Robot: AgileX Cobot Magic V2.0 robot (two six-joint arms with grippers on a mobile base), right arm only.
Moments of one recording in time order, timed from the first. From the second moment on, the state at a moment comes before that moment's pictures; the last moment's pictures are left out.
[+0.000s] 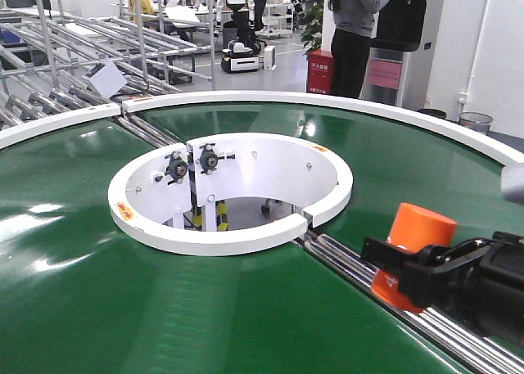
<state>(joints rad) 0.33 0.99 -0.83 0.80 0.23 -0.37</state>
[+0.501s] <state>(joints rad) 0.33 1.05 -0.83 0.25 0.06 -0.17</state>
